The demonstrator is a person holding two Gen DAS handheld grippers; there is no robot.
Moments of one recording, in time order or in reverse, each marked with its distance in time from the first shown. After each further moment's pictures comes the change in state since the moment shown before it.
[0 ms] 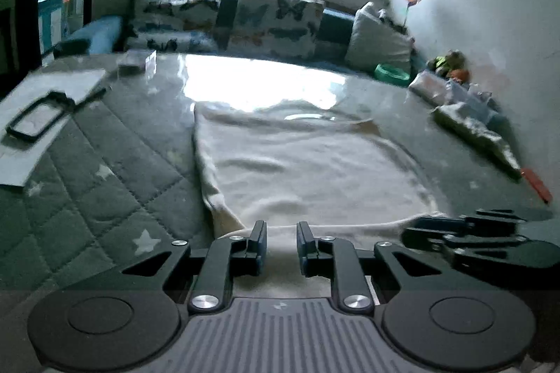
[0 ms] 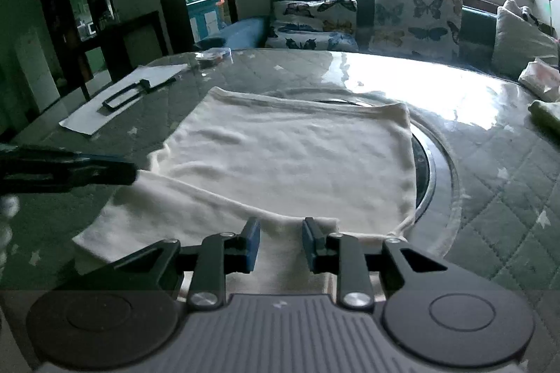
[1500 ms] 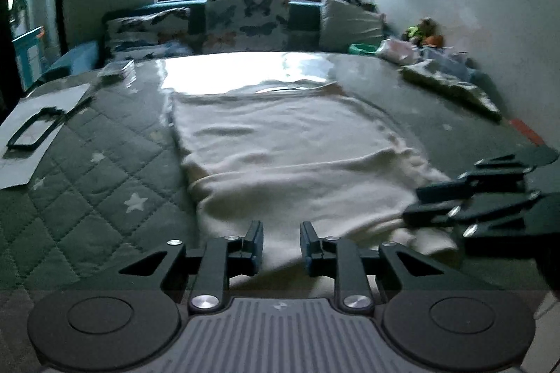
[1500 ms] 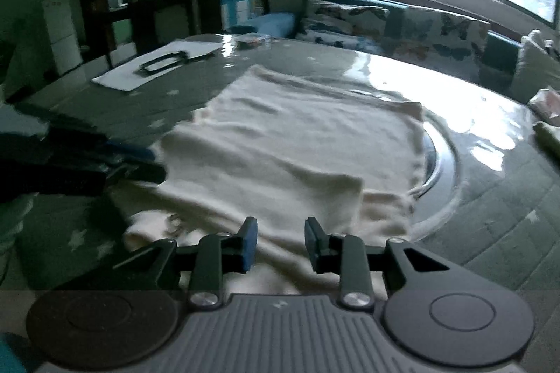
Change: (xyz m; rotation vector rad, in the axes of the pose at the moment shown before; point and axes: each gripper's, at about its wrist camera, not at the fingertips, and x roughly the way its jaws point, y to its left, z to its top) left arm -0.045 -0.035 -0.055 0.203 -0.018 -0.045; right arm -0.039 0.025 -0.035 -0.166 0.013 0.043
